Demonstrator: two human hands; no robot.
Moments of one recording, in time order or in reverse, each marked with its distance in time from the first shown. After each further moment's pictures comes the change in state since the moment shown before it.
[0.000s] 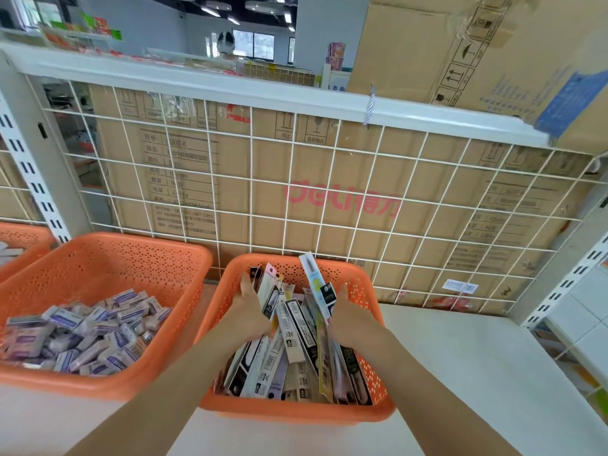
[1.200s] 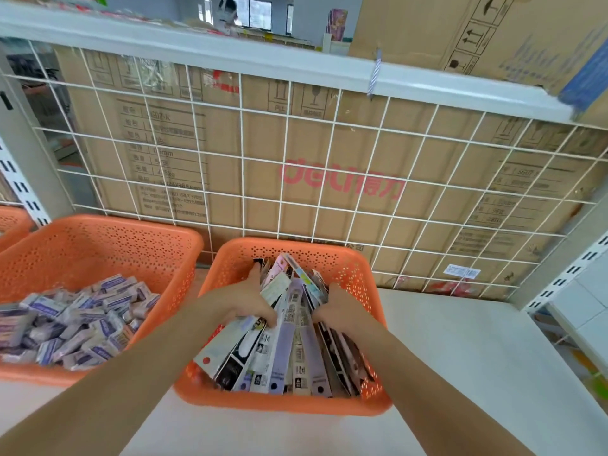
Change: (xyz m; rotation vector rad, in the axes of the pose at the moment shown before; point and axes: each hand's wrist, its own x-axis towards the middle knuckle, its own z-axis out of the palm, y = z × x) left_hand 0.025 0.004 -0.007 0.083 -0.330 -0.042; right_hand 0.024 0.007 0.015 0.323 -0.005 -0.054
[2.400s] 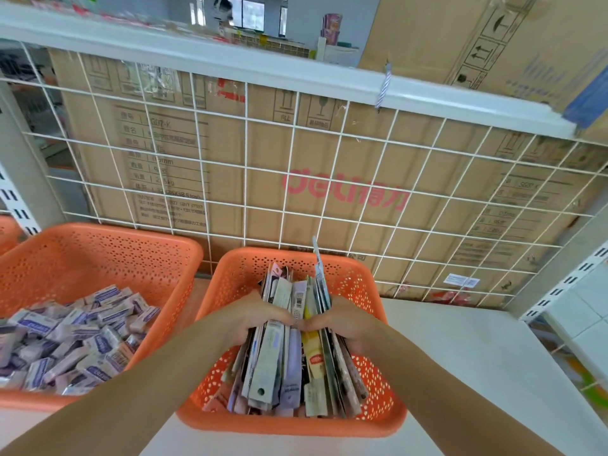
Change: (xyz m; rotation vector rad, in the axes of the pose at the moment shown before) left_hand 0.005 0.001 0.011 -0.461 -0.045 -0.033; right_hand -0.011 -0.011 -0.010 0.605 -0.310 0.005
